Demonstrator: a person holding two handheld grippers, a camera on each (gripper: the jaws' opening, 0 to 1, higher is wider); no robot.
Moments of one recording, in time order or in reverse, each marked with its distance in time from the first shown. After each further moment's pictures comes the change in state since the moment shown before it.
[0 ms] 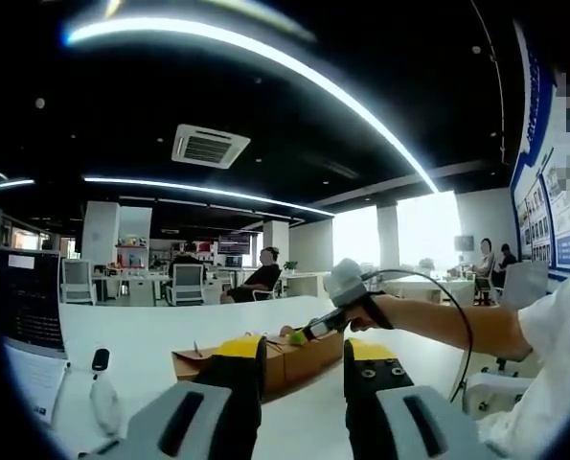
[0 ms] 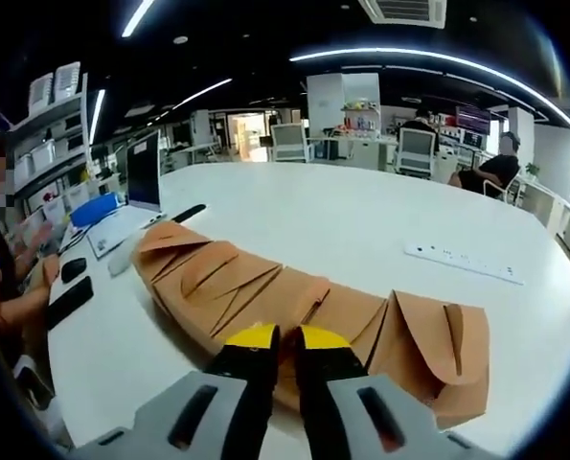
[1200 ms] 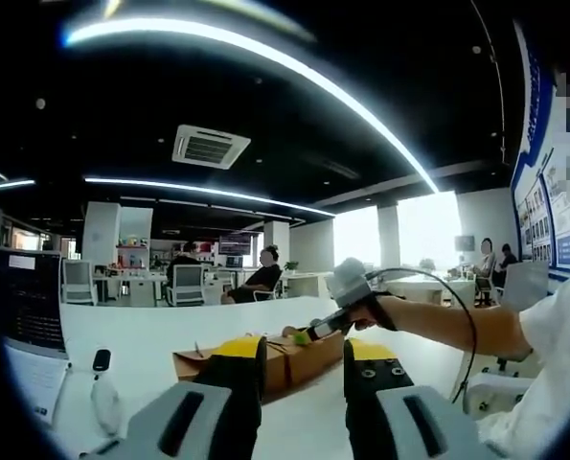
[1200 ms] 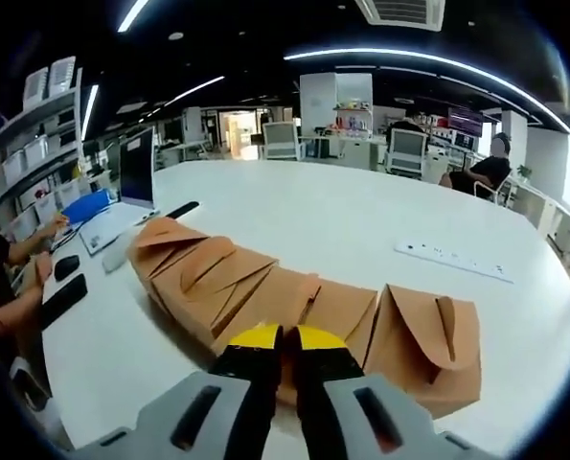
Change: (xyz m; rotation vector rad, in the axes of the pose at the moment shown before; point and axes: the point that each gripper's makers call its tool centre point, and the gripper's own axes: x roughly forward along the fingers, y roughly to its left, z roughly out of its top) left arm -0.002 0.002 0.001 0.000 -0.004 0.007; right arm -0.009 0.005 -0.005 -0.013 0.008 -0.051
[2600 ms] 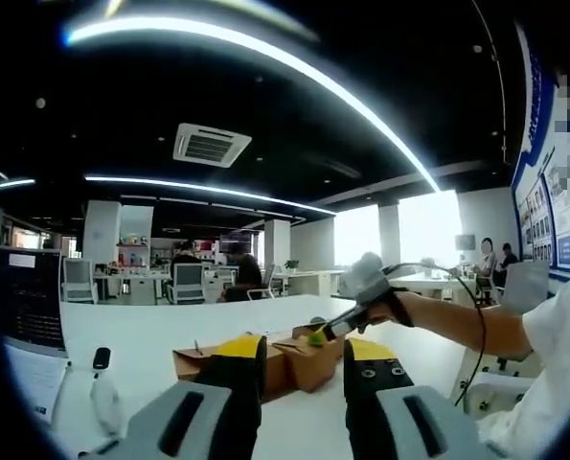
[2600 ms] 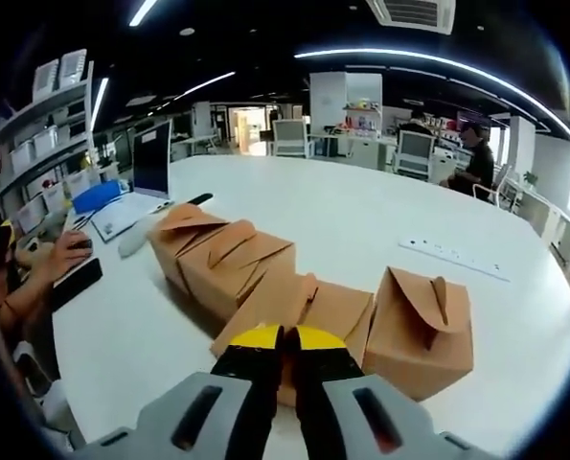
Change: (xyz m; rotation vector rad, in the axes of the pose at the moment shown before) left arm 0.003 0.000 -0.004 -0.002 0.010 0.001; right arm -0.025 0.008 -0.010 -0.037 0.016 0.031
